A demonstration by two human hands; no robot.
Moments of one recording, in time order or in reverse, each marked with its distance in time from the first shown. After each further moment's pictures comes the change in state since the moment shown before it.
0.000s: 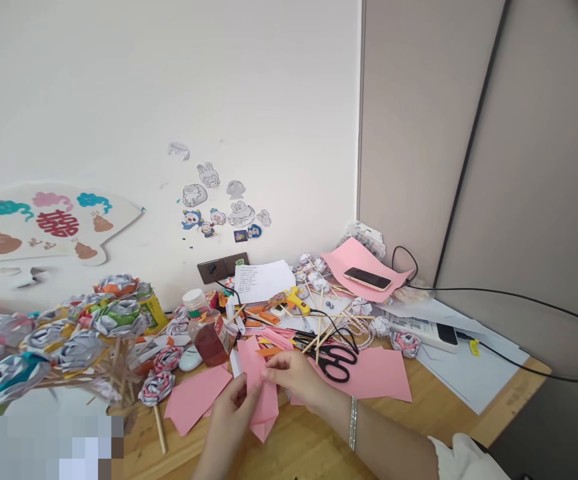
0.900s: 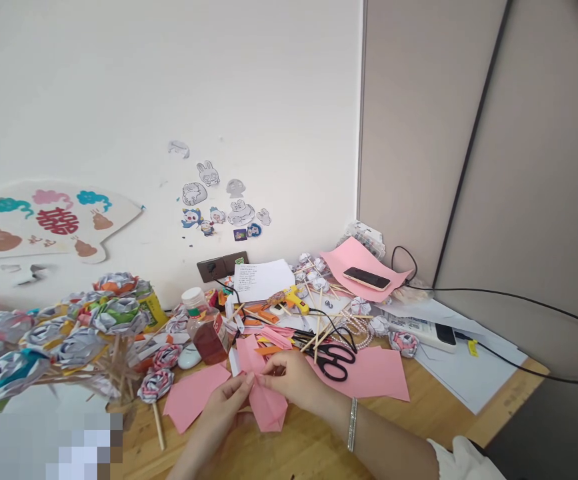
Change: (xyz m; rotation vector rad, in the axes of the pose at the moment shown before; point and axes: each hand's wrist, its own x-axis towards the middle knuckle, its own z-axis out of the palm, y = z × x) left_hand -0.003 0.017 -0.012 -0.420 -0.344 -0.302; right_hand -0.004 -0.002 -0.001 -0.355 -0.039 -0.236
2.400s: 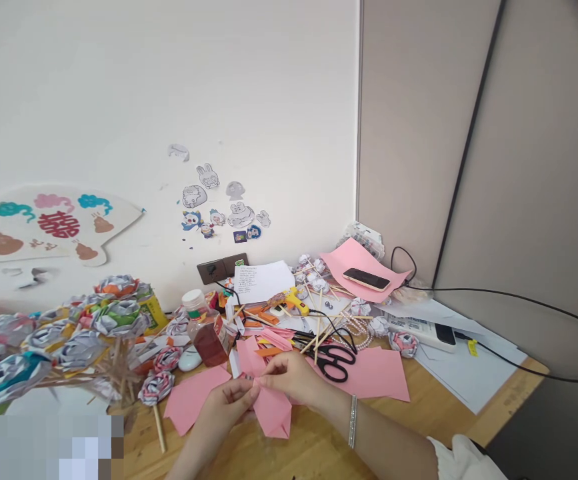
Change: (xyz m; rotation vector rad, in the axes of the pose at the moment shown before) left_hand 0.007 -0.003 -0.008 0.119 0.075 -0.013; right_hand 0.001 0.003 0.000 0.157 -0.035 0.176
